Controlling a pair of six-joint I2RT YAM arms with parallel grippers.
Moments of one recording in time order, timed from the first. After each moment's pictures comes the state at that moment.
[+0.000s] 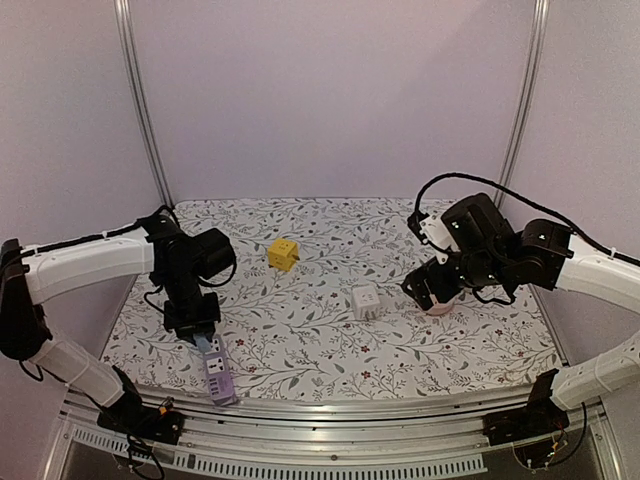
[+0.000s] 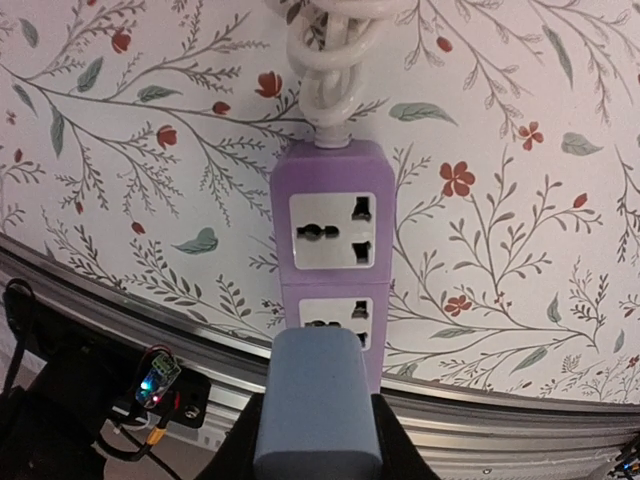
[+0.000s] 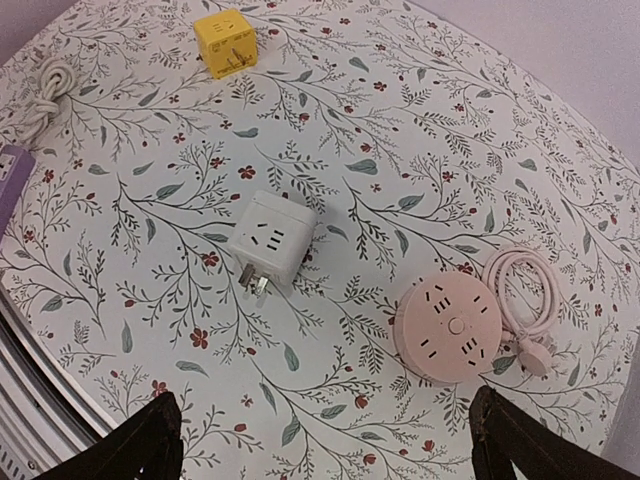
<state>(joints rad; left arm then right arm) -0.73 1.41 1.07 -1.26 -0.02 -1.07 0.91 1.21 1.09 -0.71 0.27 0.18</state>
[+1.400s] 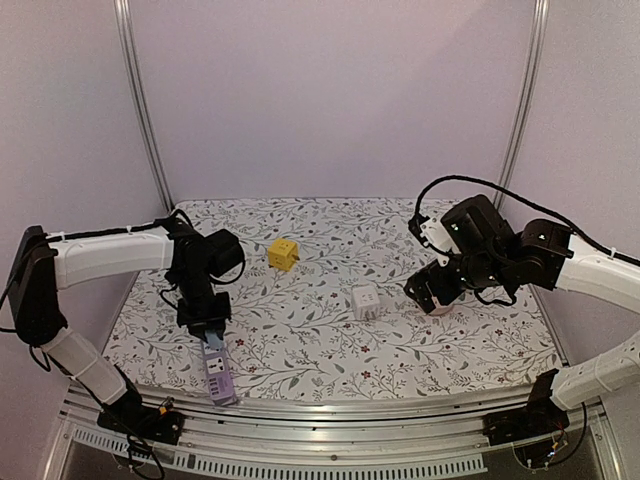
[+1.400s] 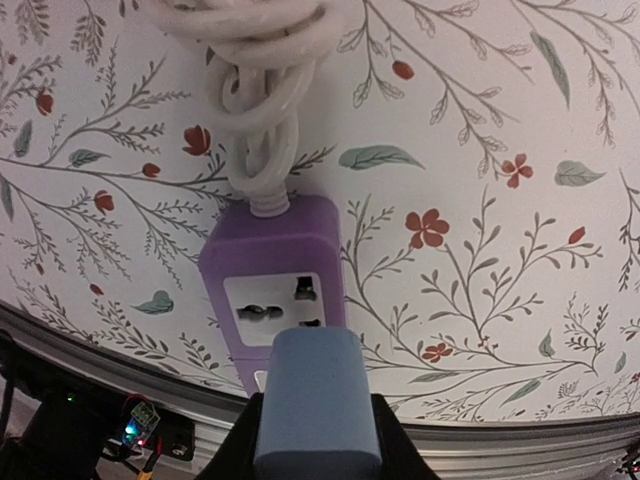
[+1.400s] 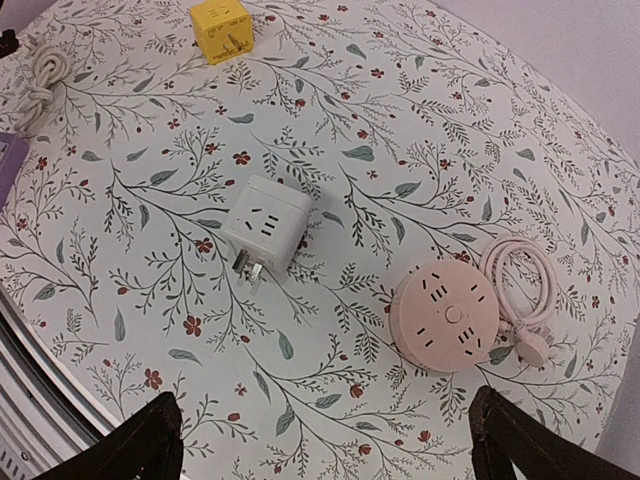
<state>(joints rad) -0.67 1.55 1.07 -1.14 0.01 -0.95 0.91 1.21 1.09 -0.74 0.28 0.18</state>
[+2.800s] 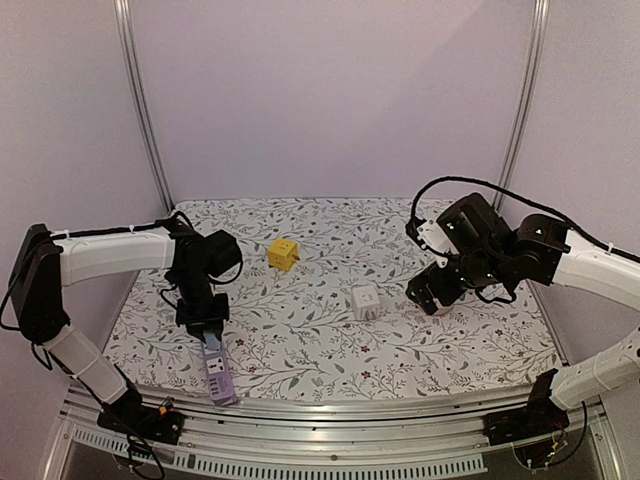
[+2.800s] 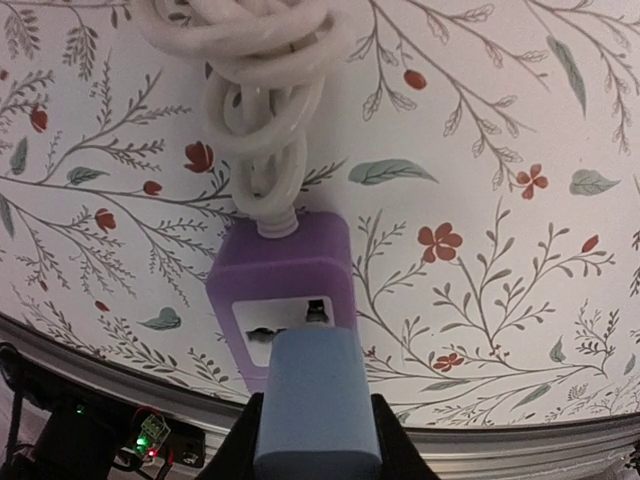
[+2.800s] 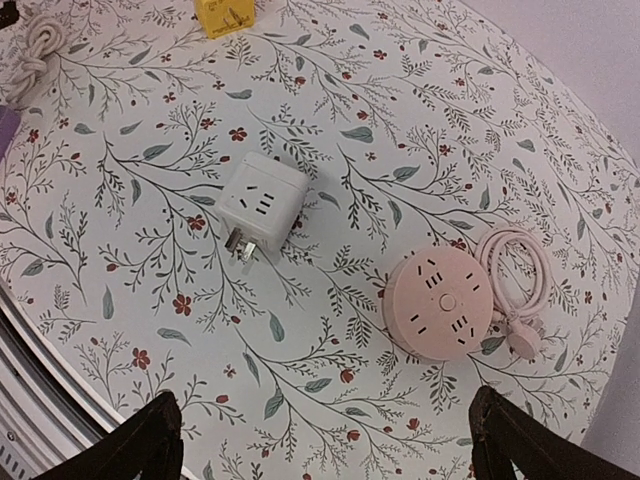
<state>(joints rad) -0.64 1.57 1.05 -1.12 0.02 -0.89 0.91 1.24 1.13 -0.81 0.28 0.15</state>
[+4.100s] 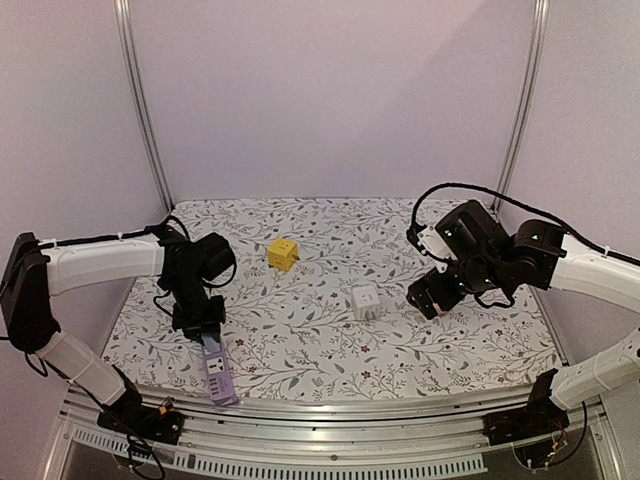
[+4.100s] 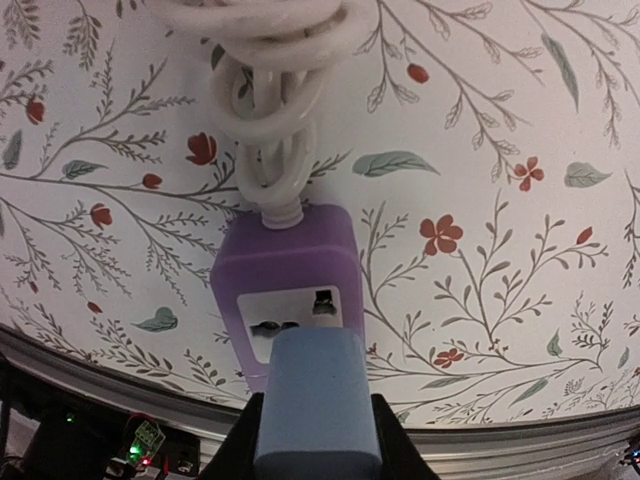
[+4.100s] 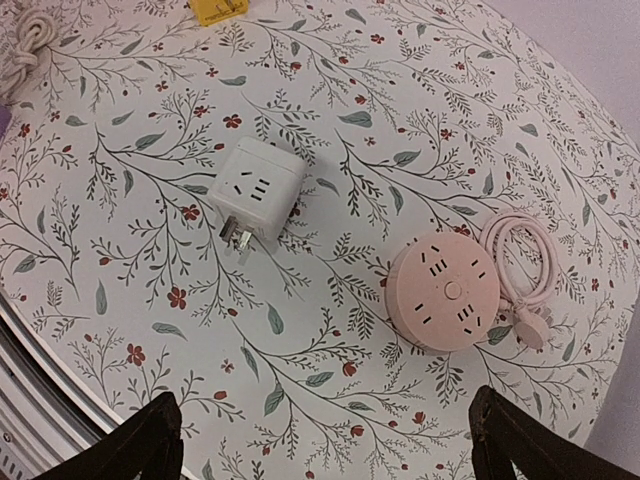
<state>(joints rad) -0.64 1.49 0.98 -1.08 0.03 -0.91 0.91 1.24 1.09 -0.79 0.28 0.17</state>
